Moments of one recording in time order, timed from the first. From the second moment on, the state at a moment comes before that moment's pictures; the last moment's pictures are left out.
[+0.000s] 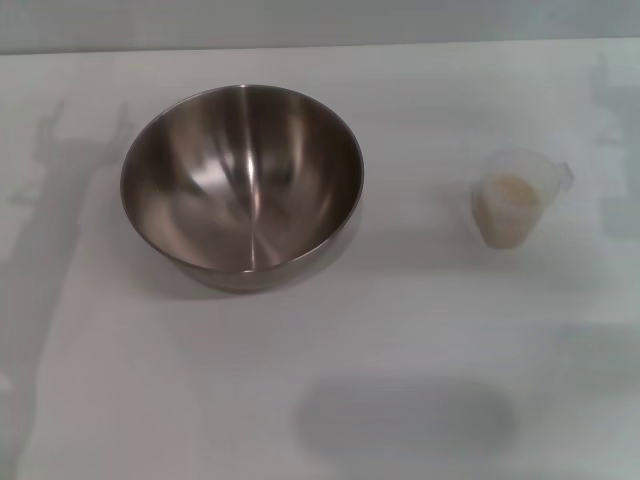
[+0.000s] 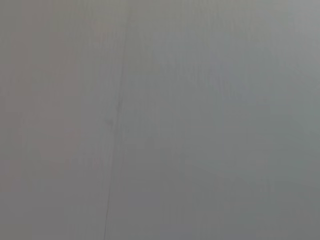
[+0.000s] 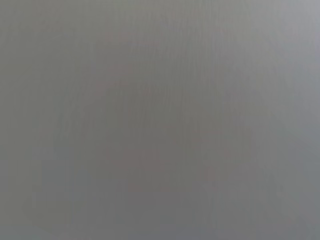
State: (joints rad) left arm -0.42 -2.08 -1.41 -0.36 2.77 1.45 -0.15; right arm 0.68 2.04 0.90 0.08 -1.95 -1.55 -0.08
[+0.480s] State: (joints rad) left arm -0.42 -2.08 -1.41 -0.36 2.77 1.45 -0.15; right arm 0.68 2.03 0.90 0.08 -1.95 -1.55 -0.08
